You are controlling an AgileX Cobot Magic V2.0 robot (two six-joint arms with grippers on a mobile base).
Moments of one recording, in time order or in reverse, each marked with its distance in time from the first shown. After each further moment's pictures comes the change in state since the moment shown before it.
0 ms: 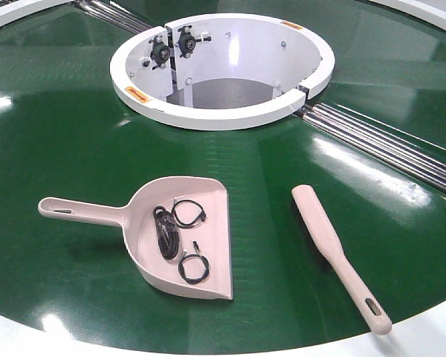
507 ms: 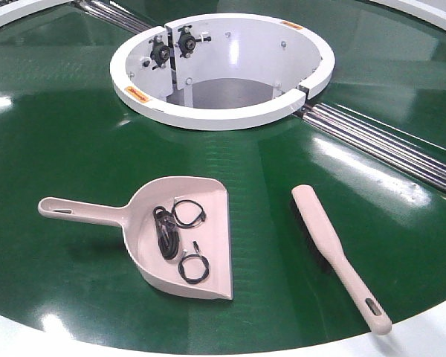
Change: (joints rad) left arm 0.000 0.000 0.000 0.000 0.000 0.000; right arm 0.000 0.000 0.000 0.000 0.003 0.000
